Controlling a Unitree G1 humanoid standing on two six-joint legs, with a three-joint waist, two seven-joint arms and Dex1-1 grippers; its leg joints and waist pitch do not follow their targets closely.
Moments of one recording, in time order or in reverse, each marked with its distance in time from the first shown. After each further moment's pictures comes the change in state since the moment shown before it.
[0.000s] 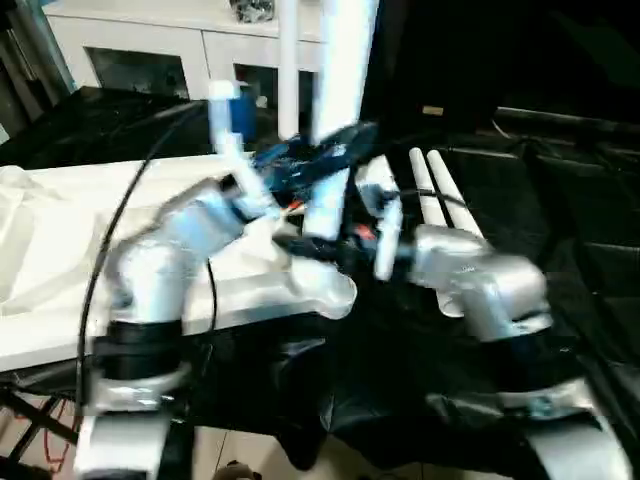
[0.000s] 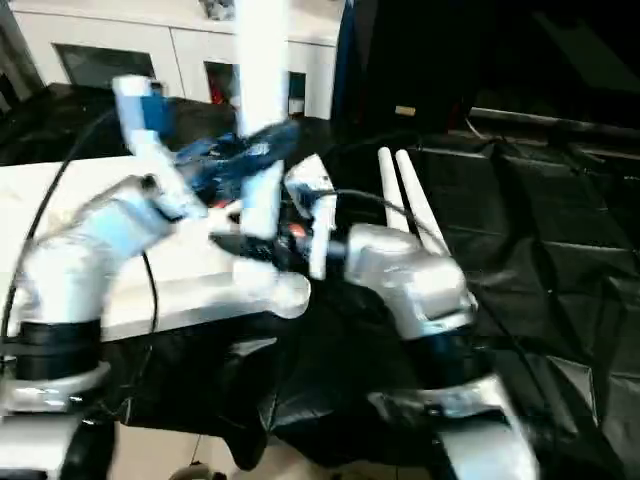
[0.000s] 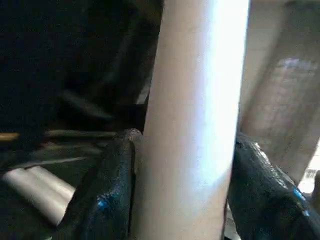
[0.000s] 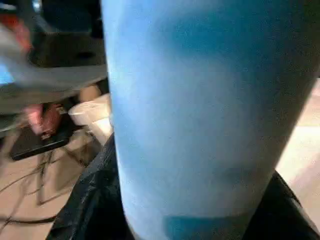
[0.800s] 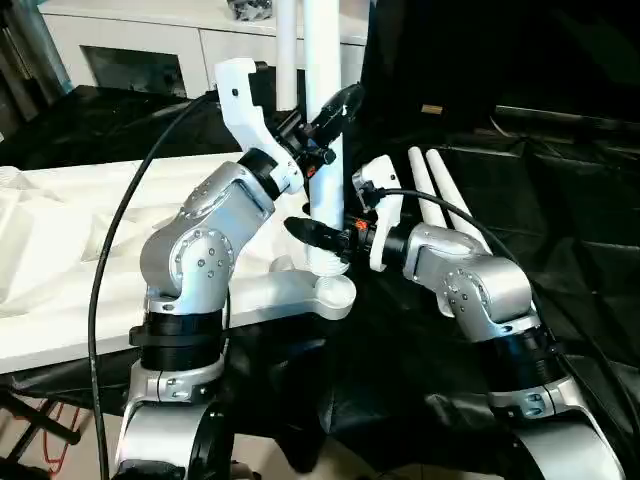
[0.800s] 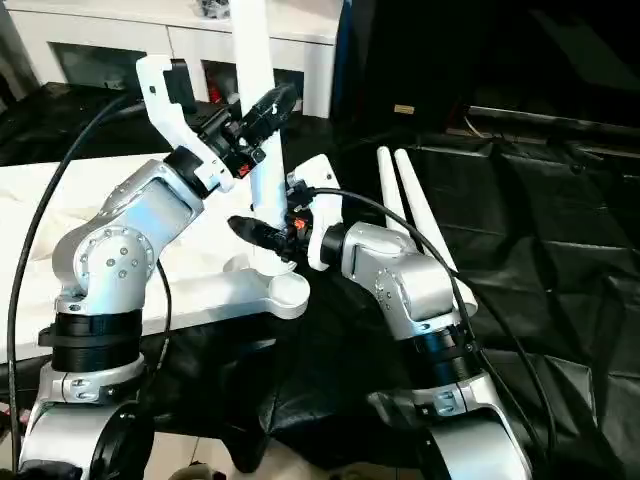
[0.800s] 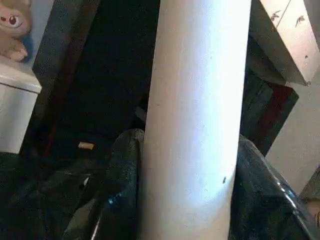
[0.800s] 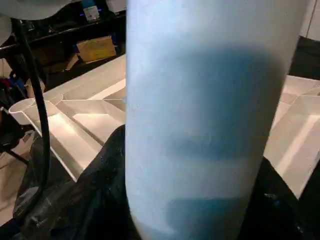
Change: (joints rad) left arm -0.056 -0.097 0.019 0.028 0.108 -0.103 0.288; right arm -0.001 0.013 0.002 0.032 -0.087 -0.050 -0.102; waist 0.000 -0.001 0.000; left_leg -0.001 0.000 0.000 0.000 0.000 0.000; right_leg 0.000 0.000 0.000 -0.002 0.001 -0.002
